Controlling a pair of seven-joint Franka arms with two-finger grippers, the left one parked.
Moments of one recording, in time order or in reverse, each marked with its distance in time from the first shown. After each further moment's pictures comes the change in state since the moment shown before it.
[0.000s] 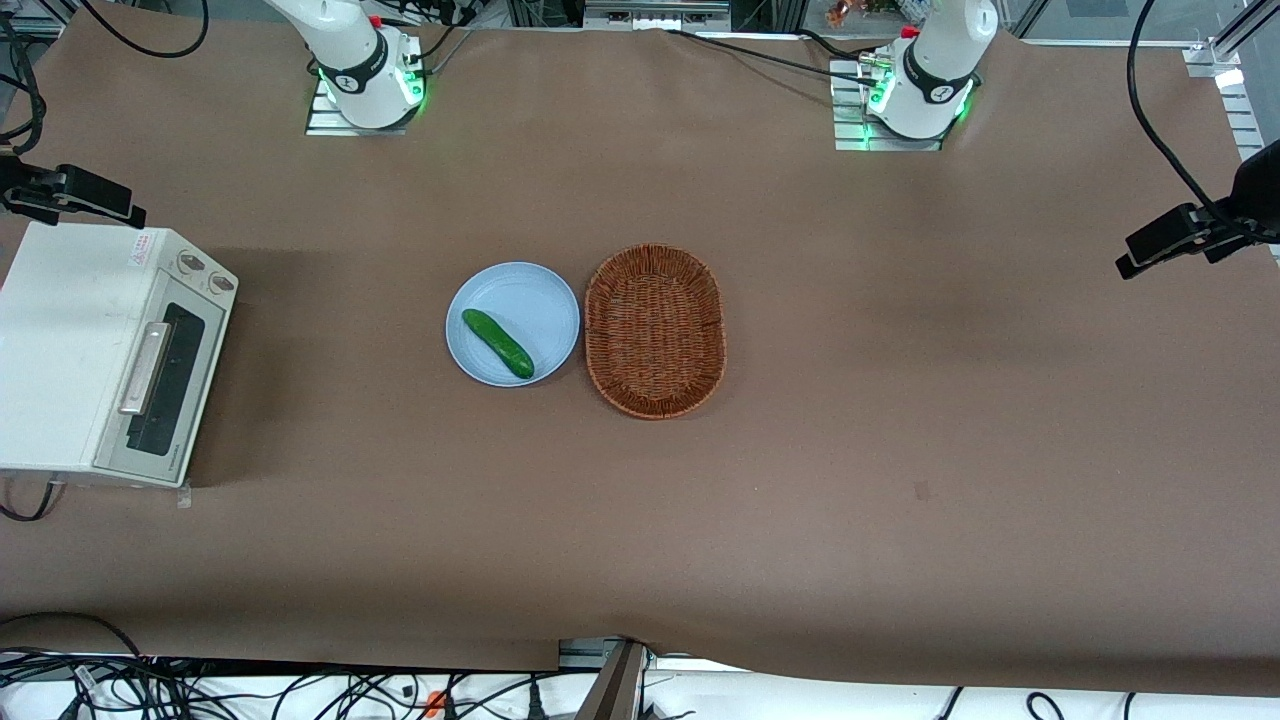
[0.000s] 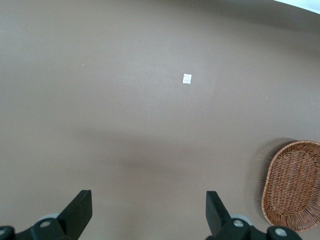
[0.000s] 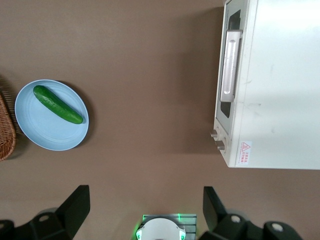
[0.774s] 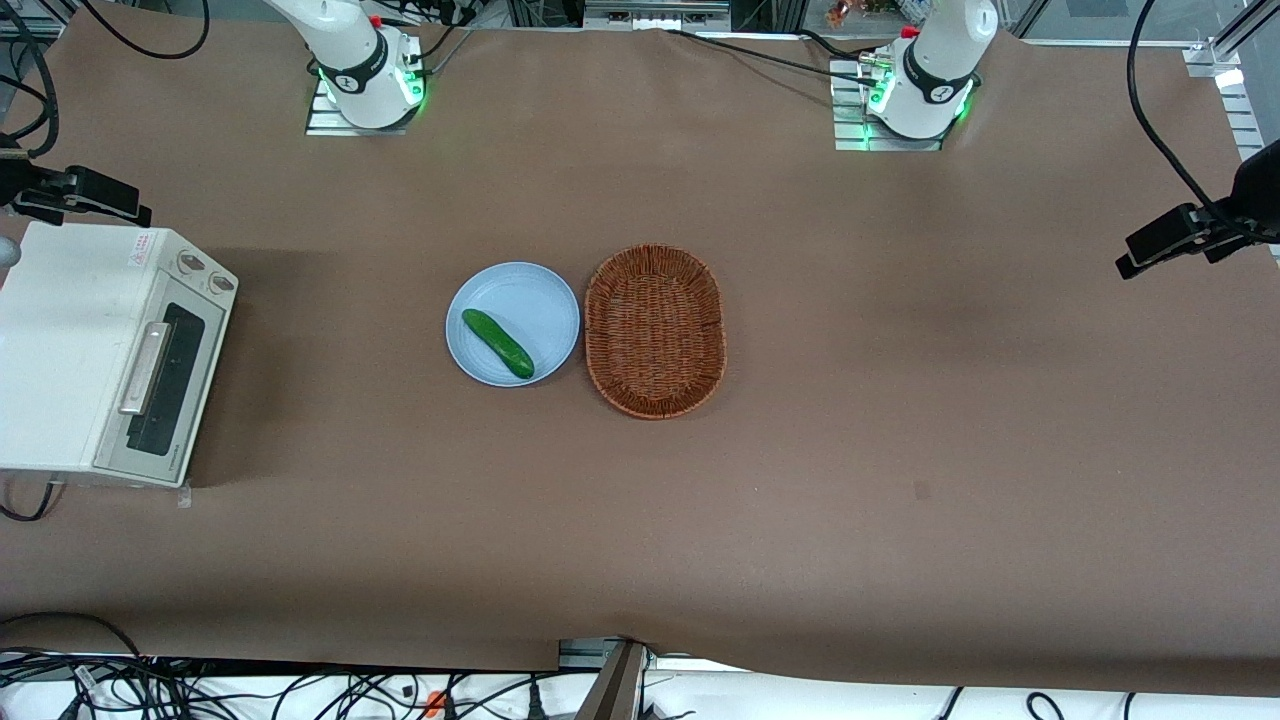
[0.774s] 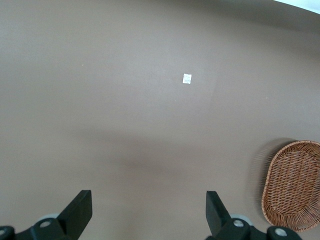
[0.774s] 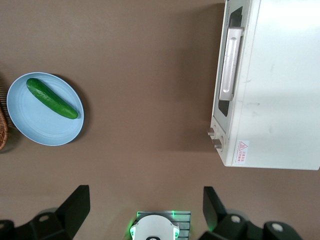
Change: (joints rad) arm 0.004 0.008 0.008 -0.006 -0.021 -0.003 -0.020
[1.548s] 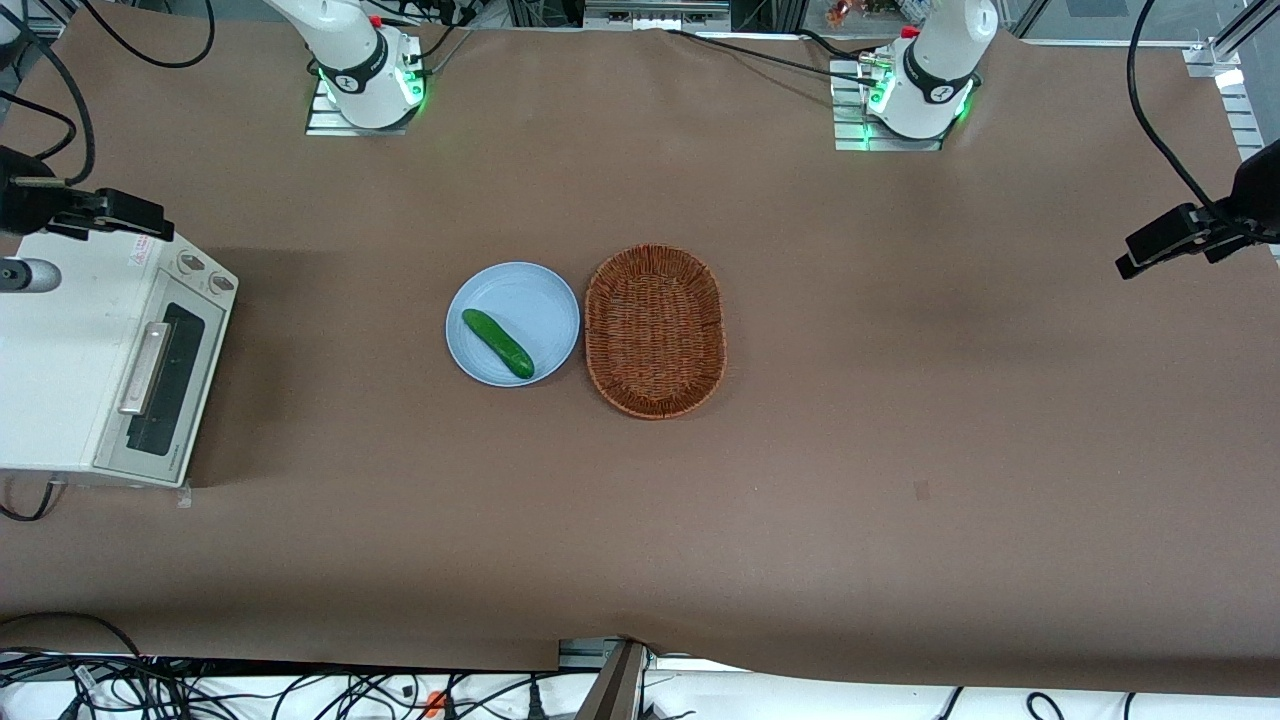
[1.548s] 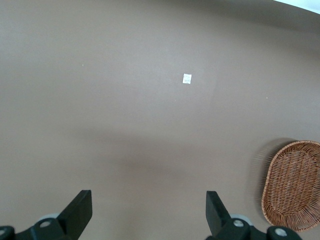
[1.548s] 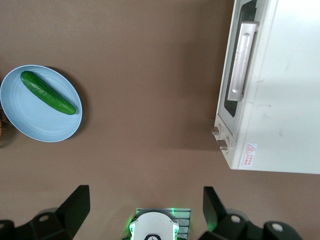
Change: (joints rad) arm 0.020 0.049 0.003 -0.002 0.000 -0.001 -0.001
